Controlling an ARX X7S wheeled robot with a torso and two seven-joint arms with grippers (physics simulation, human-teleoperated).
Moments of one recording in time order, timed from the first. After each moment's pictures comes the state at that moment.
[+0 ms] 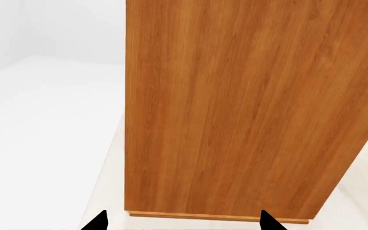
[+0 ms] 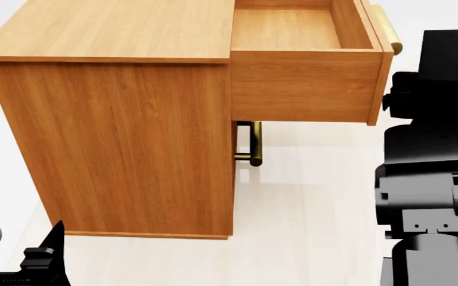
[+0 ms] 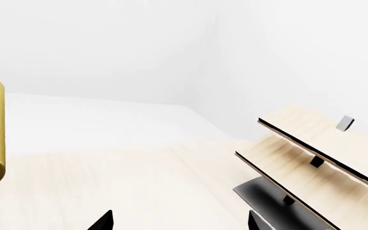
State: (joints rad) left arm -0.21 -0.23 -0.15 0.63 -0.55 -1.02 -0.17; right arm 1.30 0.22 -0.12 1.17 -0.11 0.26 0.43
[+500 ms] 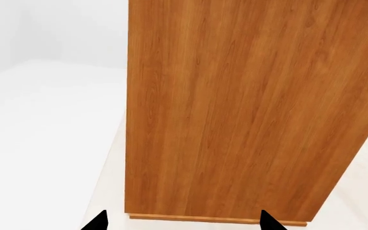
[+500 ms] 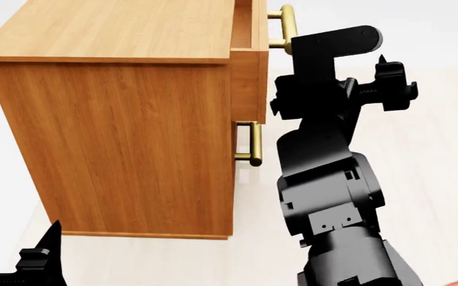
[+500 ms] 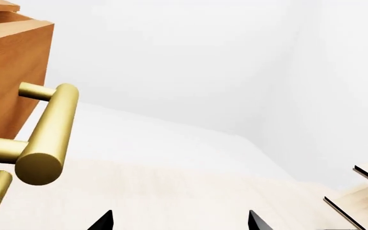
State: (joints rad) left arm -0.20 -0.24 -0.16 0.65 -0.57 -1.01 -0.18; right arm 1.32 0.03 -0.54 1.24 0.19 0.16 0.46
